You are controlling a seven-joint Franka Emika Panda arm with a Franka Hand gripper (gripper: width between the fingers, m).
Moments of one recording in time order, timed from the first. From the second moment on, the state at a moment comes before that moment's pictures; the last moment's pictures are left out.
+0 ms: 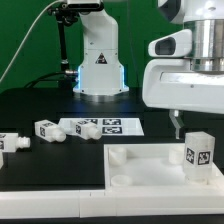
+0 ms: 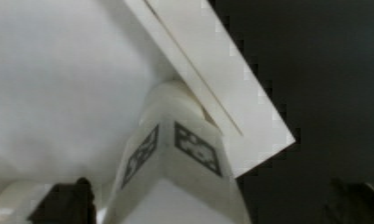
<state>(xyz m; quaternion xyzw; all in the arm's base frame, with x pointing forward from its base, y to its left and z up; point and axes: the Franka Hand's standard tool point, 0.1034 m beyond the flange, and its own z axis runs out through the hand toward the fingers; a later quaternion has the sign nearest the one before) 0.640 0.122 0.089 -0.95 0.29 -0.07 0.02</state>
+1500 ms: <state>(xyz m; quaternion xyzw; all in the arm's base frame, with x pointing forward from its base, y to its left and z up) 0.638 0.115 0.077 -0.92 0.38 -0.06 0.01</state>
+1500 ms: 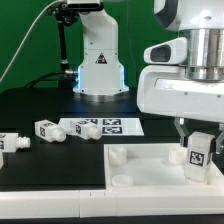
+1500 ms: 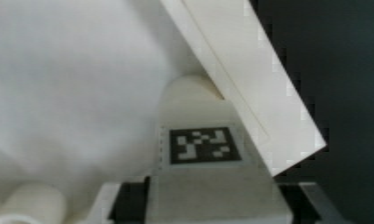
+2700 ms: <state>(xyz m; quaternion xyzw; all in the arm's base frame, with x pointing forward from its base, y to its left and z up) 0.629 0.117 0.074 -0.92 0.38 -0.02 0.02</state>
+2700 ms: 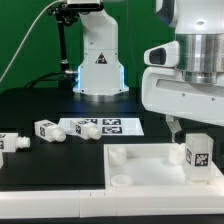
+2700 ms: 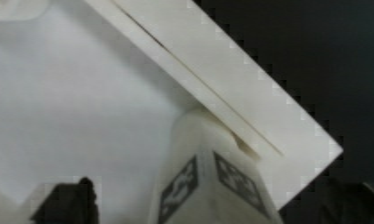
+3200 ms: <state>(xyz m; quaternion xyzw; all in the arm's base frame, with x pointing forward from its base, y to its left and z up) 0.648 0.111 0.080 -0.99 0.05 -0.09 0.00</state>
